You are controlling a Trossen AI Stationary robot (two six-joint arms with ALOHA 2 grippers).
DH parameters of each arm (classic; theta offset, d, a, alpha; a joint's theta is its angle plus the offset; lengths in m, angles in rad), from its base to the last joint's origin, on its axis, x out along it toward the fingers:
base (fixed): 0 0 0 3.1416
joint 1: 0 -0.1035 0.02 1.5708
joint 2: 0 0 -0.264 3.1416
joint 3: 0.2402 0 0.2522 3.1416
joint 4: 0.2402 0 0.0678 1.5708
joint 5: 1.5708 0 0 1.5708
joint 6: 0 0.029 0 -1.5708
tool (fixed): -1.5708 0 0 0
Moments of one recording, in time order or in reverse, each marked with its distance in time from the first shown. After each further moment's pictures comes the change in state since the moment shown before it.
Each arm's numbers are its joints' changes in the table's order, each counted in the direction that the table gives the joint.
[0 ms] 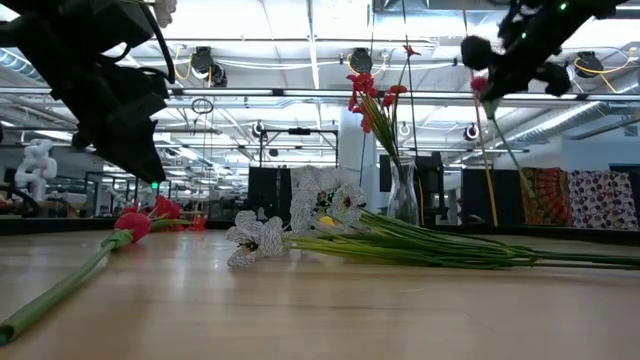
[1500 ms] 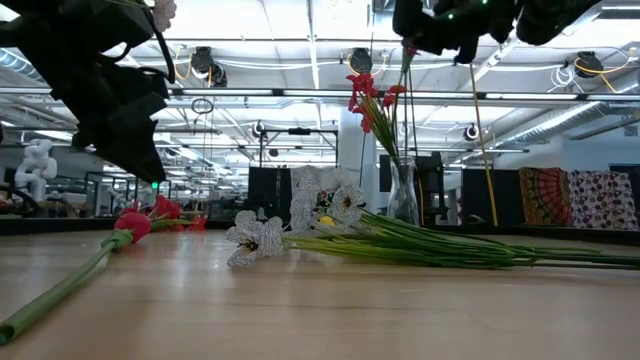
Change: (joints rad) left arm 0.000 0.000 0.000 -0.001 0.002 0.000; right arm -0.088 0.408 0.002 -1.267 0.097 -0.787
